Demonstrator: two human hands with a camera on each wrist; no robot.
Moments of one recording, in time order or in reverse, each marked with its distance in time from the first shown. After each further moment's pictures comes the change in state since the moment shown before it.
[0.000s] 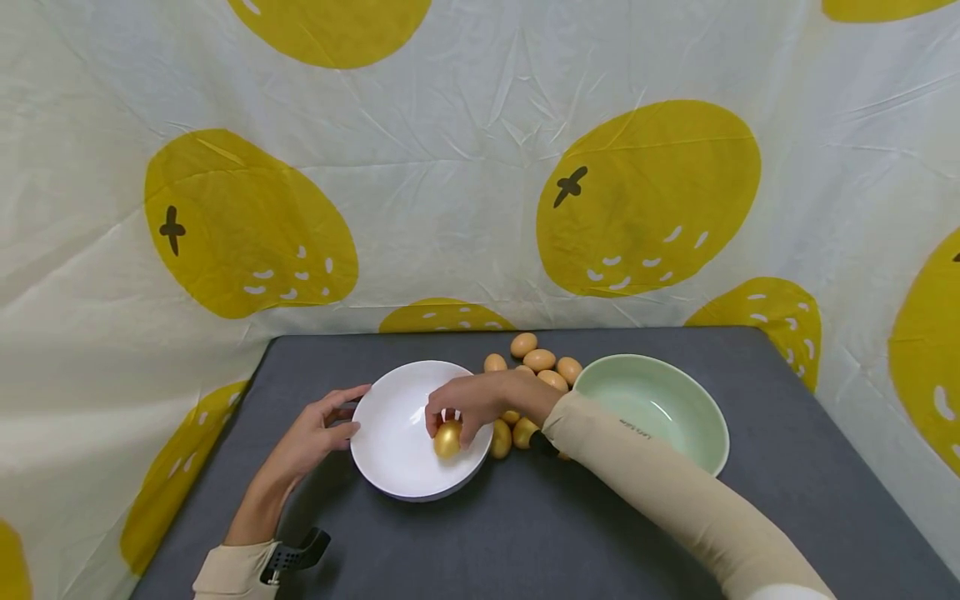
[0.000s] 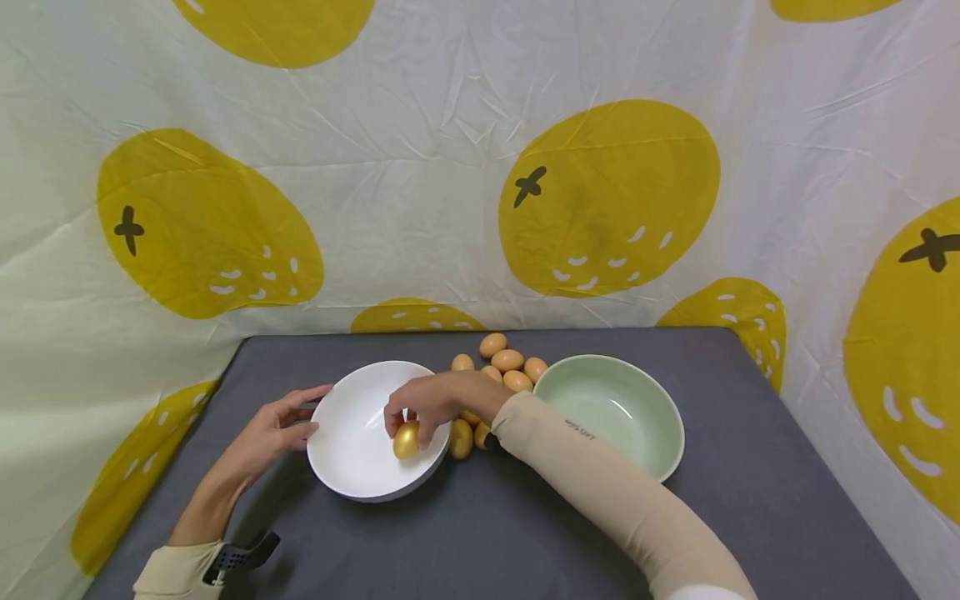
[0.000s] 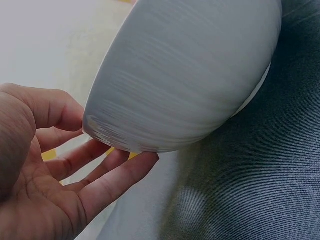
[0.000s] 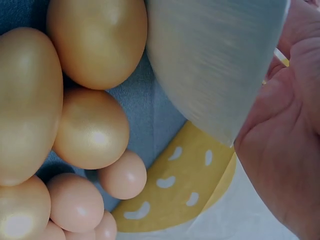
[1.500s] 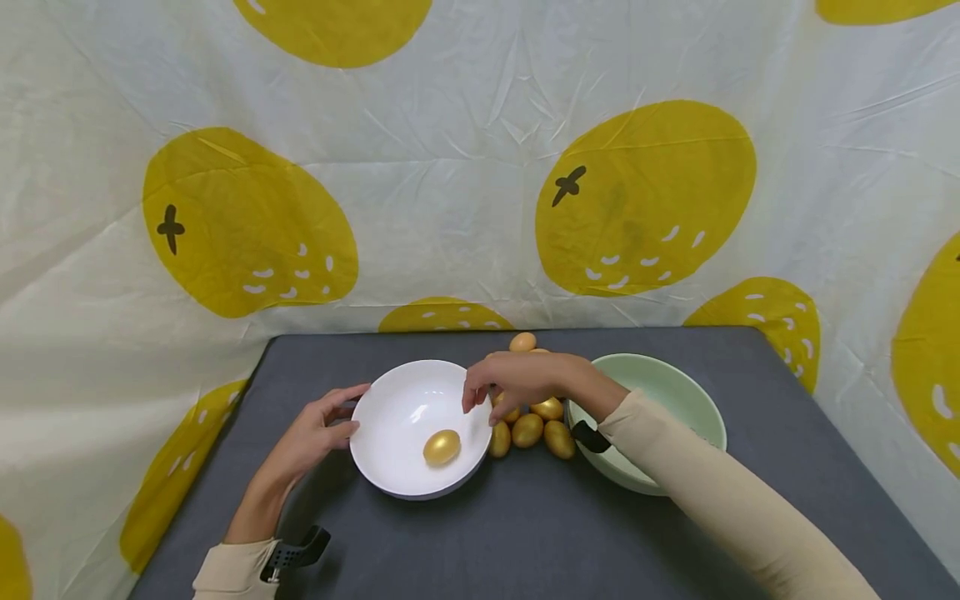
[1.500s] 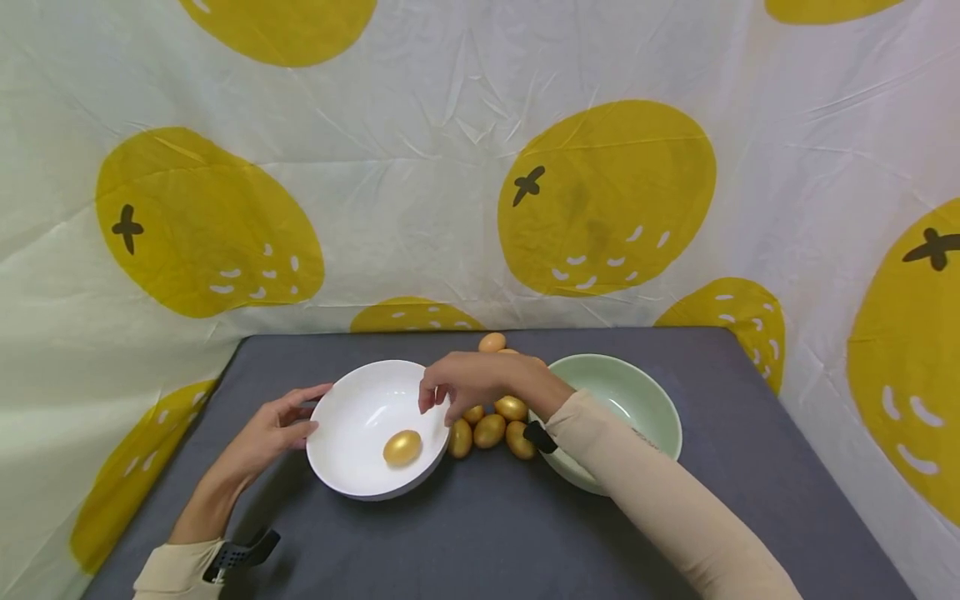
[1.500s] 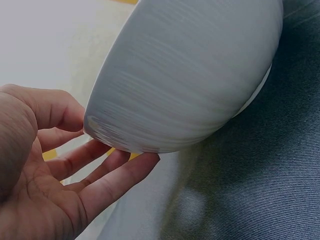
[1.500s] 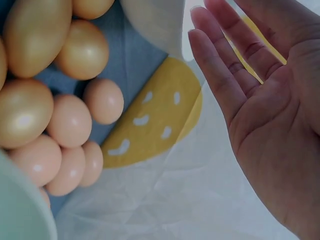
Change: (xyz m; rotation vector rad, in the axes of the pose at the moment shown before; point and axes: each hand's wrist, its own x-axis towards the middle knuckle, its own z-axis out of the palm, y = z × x) left_hand -0.002 -0.001 0.002 0.009 0.003 0.019; right_hand -0.075 -0.011 -0.015 0.027 0.182 0.061
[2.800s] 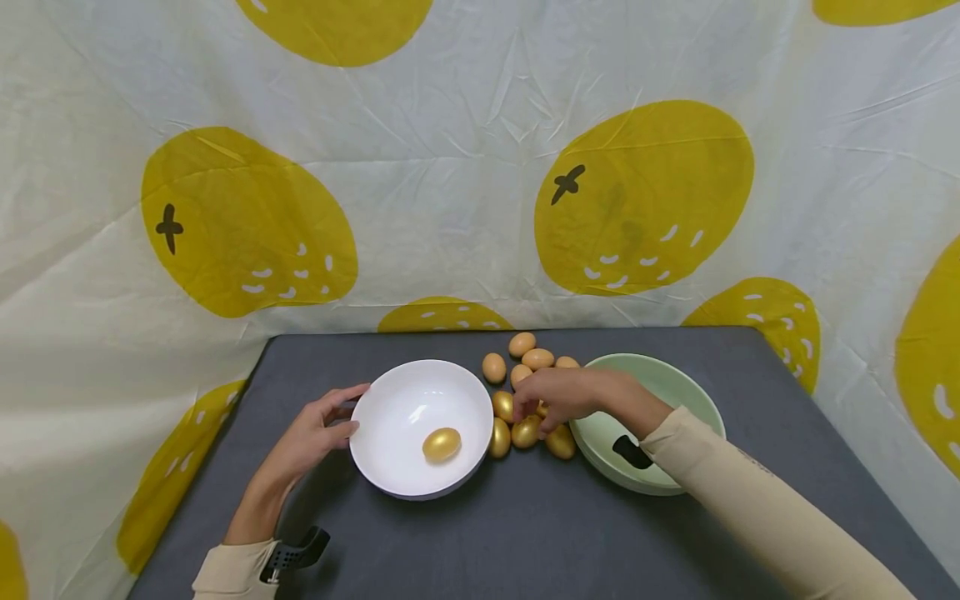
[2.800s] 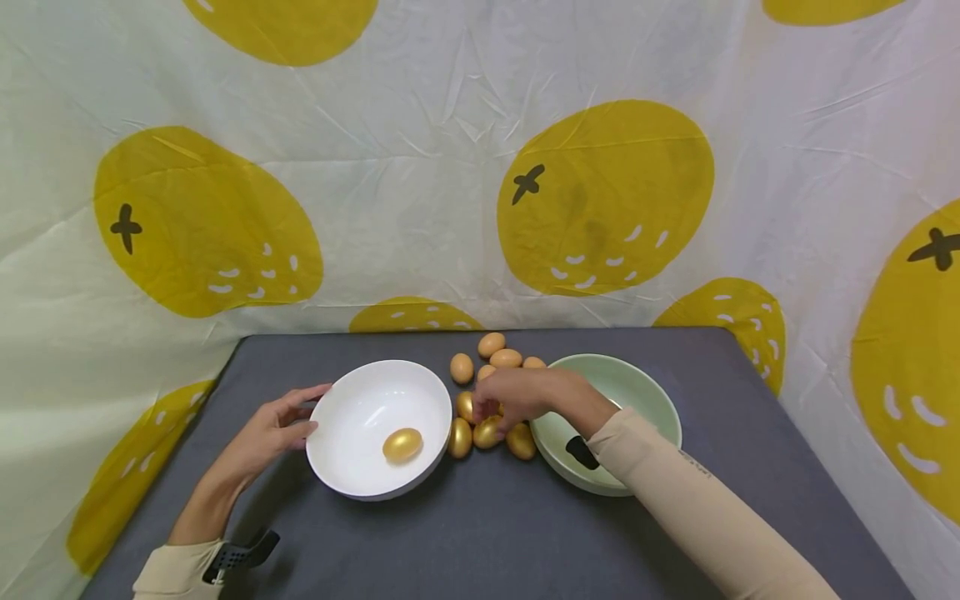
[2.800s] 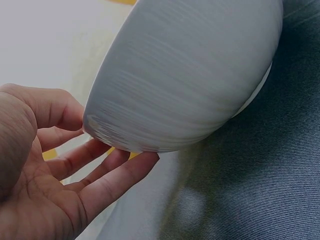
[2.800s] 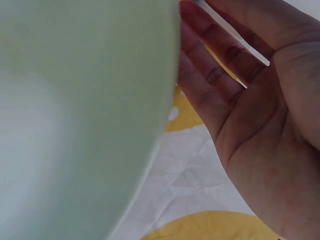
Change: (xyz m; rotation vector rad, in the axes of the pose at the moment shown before) left_hand -0.001 -0.004 0.002 -0.002 -0.002 0.013; right_hand -0.051 0.027 0.024 -0.042 -0.027 0.142
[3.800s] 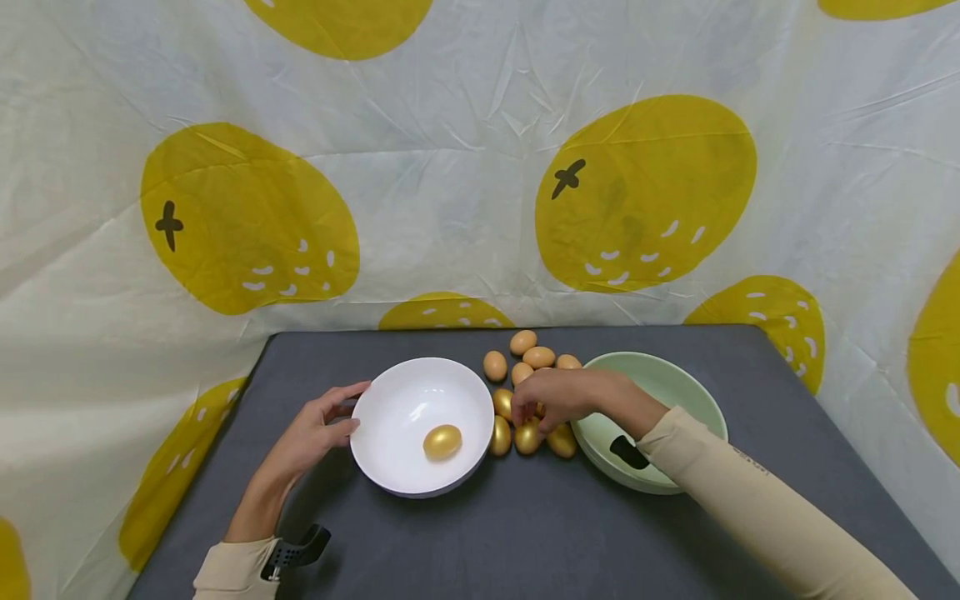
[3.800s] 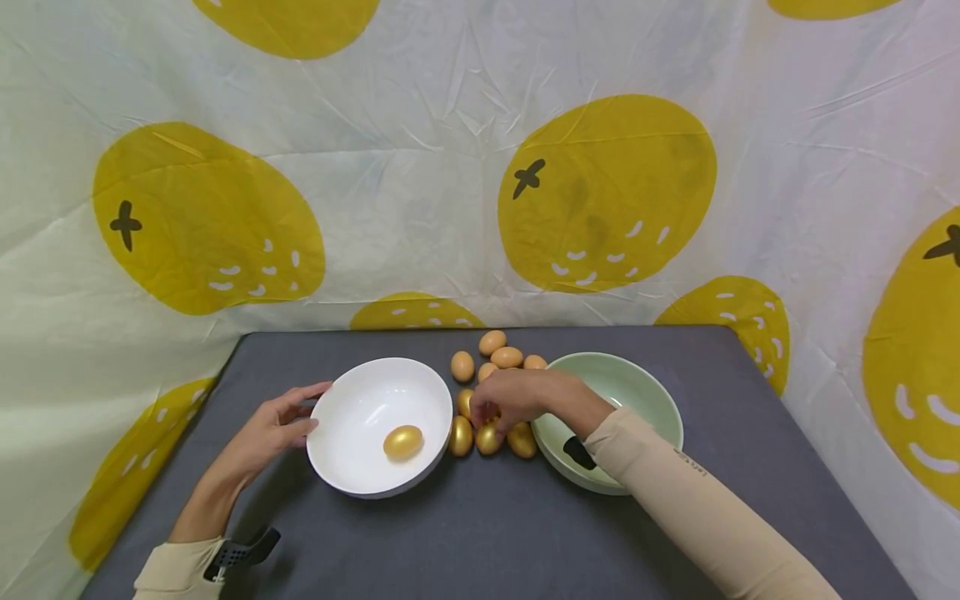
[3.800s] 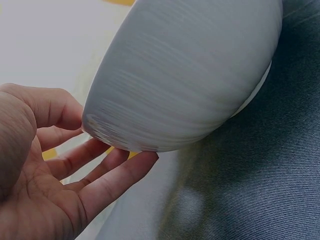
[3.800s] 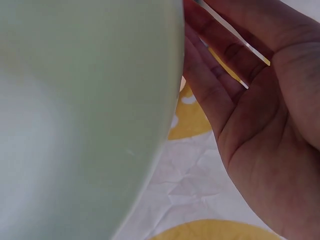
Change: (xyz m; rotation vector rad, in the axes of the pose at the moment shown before) left_hand 0.001 -0.003 0.001 0.020 0.011 -0.010; right_hand 0.007 -0.001 0.004 -0.090 -0.026 0.001
